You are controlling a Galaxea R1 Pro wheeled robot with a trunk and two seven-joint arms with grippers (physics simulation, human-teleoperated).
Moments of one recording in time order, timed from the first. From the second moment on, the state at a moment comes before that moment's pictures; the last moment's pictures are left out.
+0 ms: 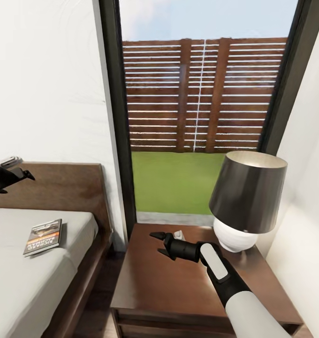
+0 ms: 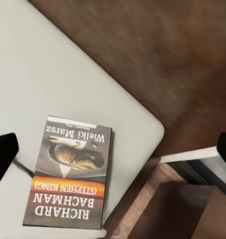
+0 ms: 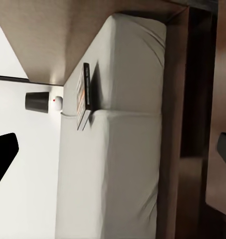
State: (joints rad) left arm -1.50 0.57 0.05 -0.31 0.48 1.01 0.21; right arm -0.63 0.11 0.11 -0.82 -1.00 0.87 0.25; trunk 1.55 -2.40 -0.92
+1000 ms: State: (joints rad) left arm -1.50 0.57 0.05 -0.31 0.48 1.01 0.21; right arm -0.63 0.11 0.10 -0.81 -1.01 0.87 0.25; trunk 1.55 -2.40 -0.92
